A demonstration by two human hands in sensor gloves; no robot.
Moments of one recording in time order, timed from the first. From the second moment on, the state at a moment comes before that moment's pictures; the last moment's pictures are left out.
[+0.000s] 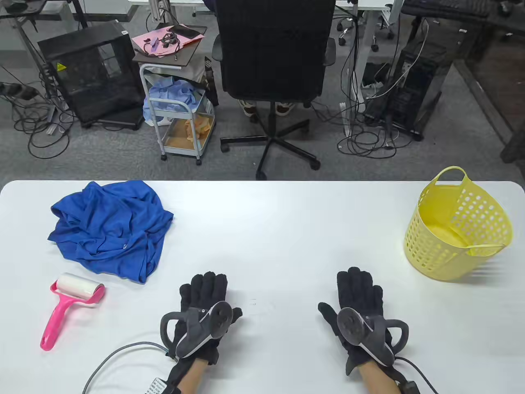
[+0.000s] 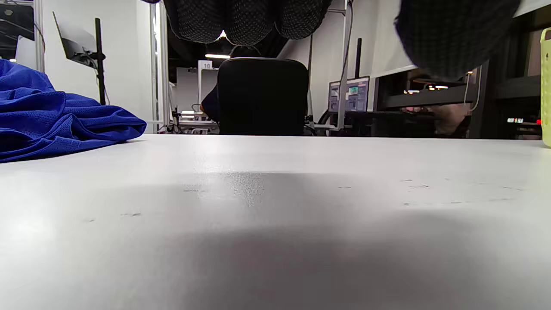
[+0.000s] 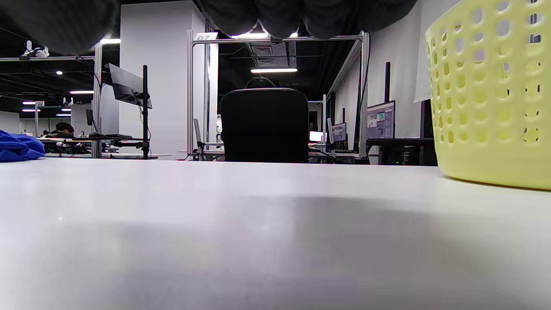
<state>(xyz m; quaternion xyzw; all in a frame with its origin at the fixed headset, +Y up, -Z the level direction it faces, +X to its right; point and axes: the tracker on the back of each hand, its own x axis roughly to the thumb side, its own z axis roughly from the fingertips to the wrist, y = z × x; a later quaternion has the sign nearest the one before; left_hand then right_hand) -0.145 -0.737 -0.291 0.06 -0.05 0.02 1.00 0.191 -0.745 -0.287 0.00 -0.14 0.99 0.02</state>
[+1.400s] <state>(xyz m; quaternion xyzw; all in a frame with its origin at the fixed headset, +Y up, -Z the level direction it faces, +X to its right) -0.164 -0.716 -0.310 0.04 -0.03 0.04 1.00 0.199 -0.740 -0.288 0.00 -0.14 0.99 0.07</state>
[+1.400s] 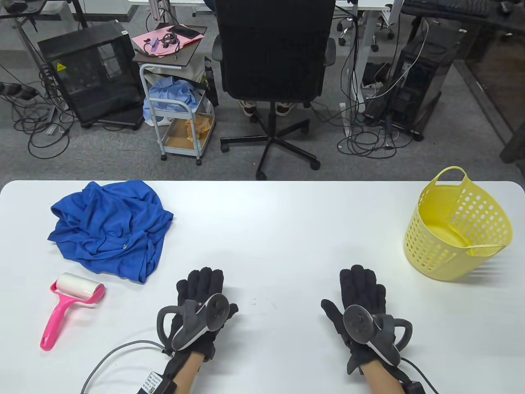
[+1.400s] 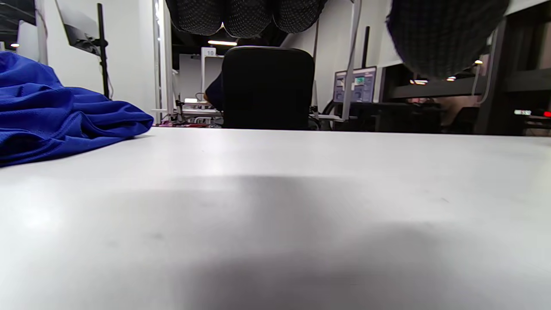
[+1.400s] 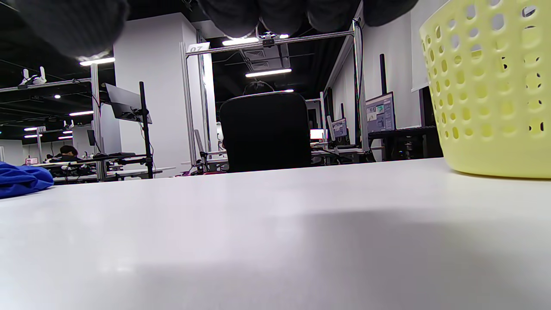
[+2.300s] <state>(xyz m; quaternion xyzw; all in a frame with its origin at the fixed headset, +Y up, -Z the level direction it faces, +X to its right) -0.382 -0.738 -0.516 -0.14 0.34 0.13 0.92 0.214 -0.743 -0.292 -0.02 -0.13 0.99 0.11</state>
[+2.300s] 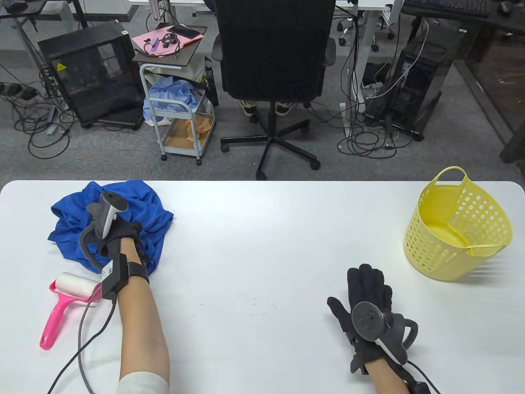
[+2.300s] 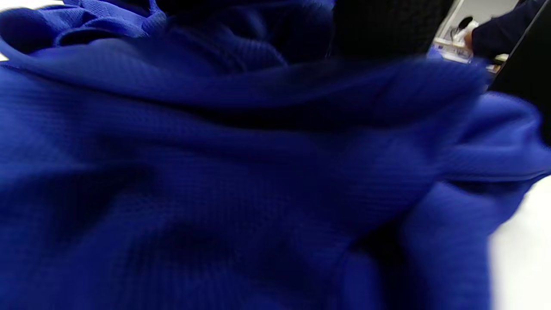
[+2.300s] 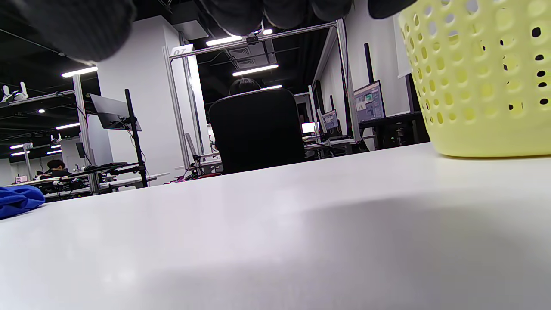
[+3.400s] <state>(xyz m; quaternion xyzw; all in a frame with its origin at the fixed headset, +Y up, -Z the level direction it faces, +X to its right) -0.380 -0.584 -0.462 0.21 0.31 0.29 0.88 0.215 -0.725 -0.284 -0.01 -0.15 0.98 0.14</state>
